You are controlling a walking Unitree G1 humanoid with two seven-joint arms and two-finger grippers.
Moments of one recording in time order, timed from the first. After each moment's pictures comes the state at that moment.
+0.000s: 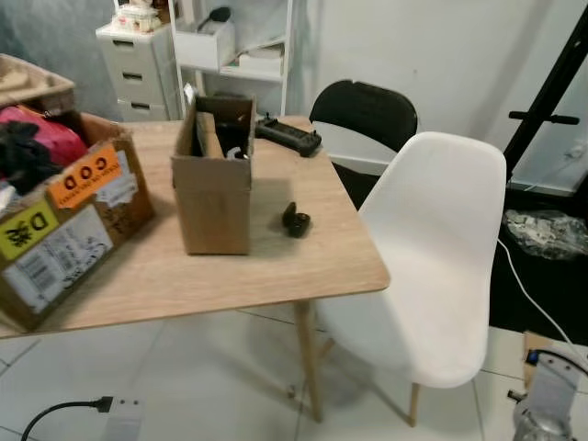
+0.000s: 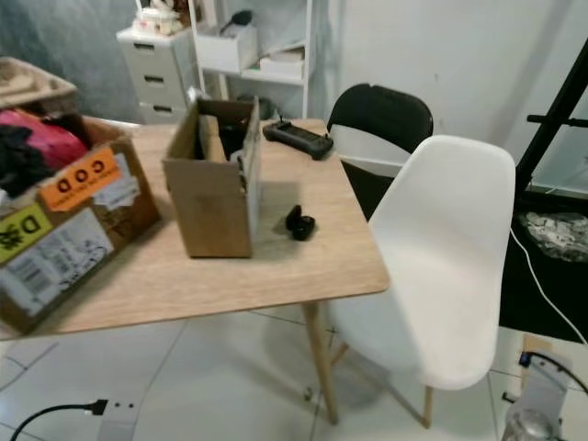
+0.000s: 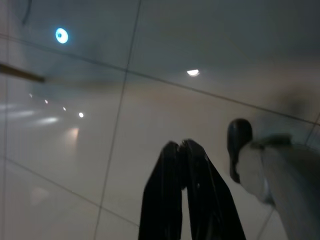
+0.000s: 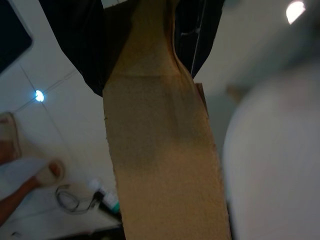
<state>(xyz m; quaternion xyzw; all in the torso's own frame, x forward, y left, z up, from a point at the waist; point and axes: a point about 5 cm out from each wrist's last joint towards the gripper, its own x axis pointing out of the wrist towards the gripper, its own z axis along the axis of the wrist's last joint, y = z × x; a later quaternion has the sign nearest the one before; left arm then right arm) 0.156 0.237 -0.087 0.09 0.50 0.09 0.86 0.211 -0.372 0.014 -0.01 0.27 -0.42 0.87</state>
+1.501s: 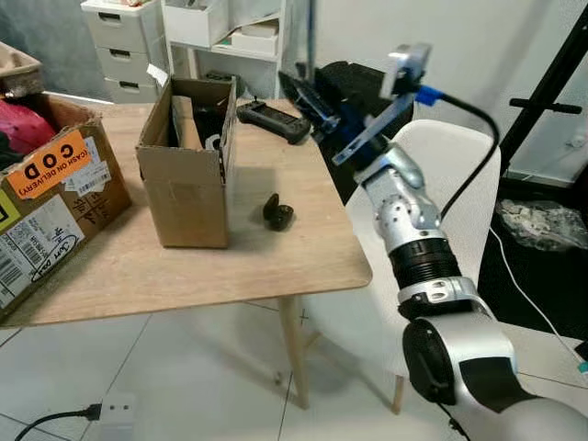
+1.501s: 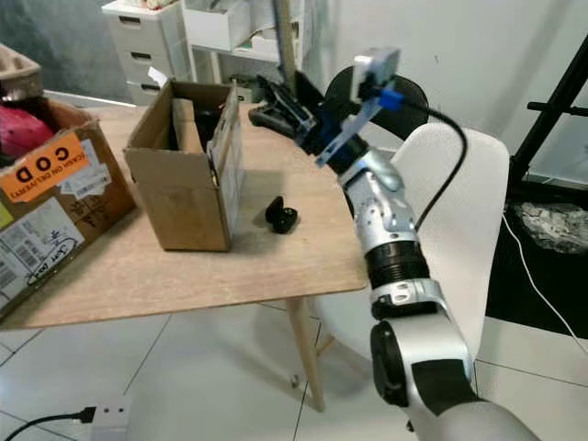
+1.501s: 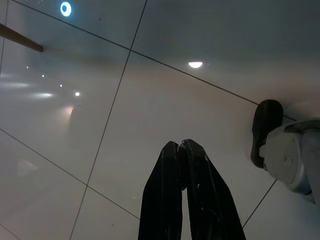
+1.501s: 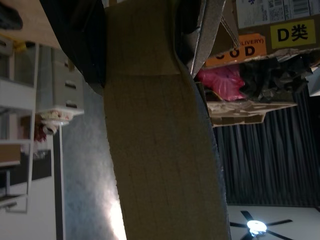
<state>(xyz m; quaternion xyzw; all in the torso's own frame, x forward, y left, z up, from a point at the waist) 0.153 0.248 -0.085 0.07 0.49 0.15 0.86 0.380 -0.092 0.301 0.14 -0.26 0.42 0.86</state>
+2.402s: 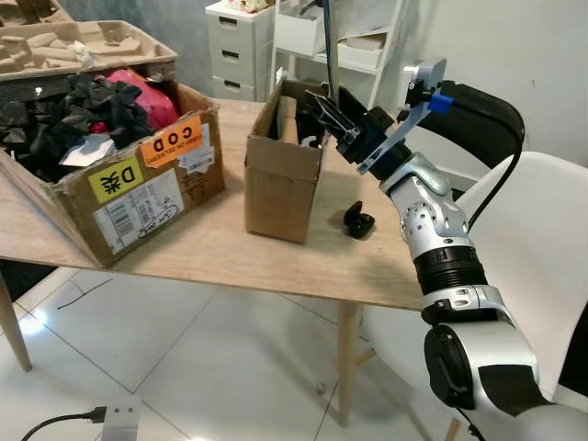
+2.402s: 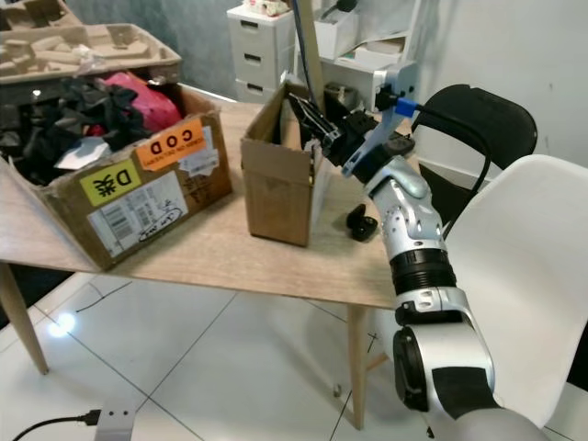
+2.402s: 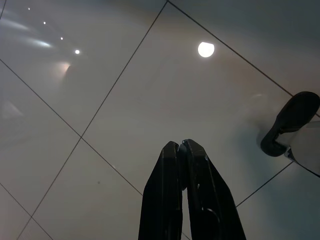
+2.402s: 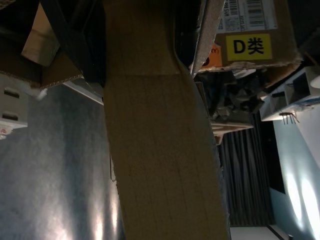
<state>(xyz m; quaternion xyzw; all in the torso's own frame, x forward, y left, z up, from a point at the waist) 0.149 0.243 -0.088 0.07 0.49 0.14 0.86 0.380 -0.121 0.293 0.10 -0.24 0.39 0.89</state>
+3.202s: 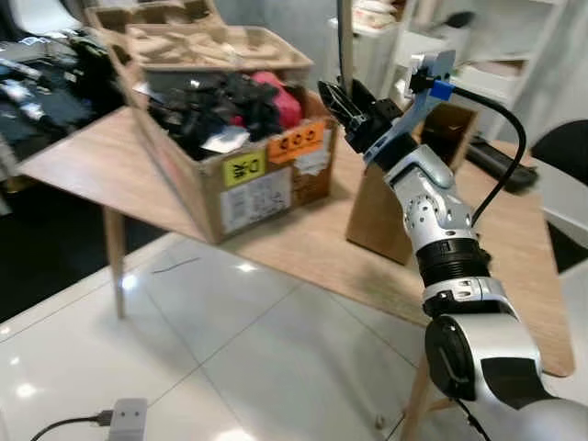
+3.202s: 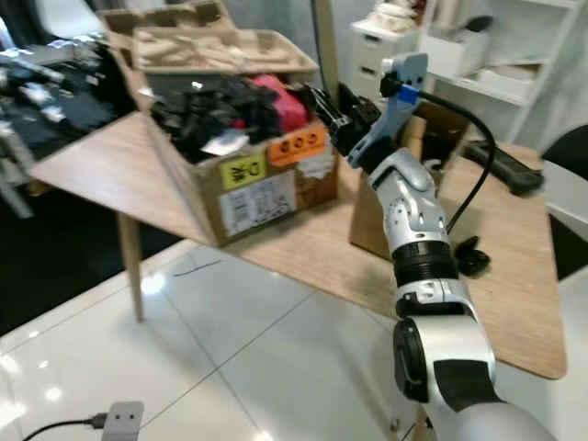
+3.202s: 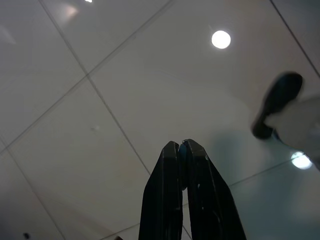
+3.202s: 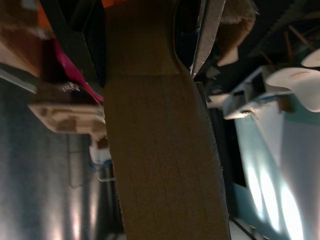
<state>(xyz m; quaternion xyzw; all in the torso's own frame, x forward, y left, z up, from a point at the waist) 0.140 0.235 -0.094 0.06 0.51 0.12 0.85 0.392 -0.136 0.298 0.12 -0.22 0.30 0.92</state>
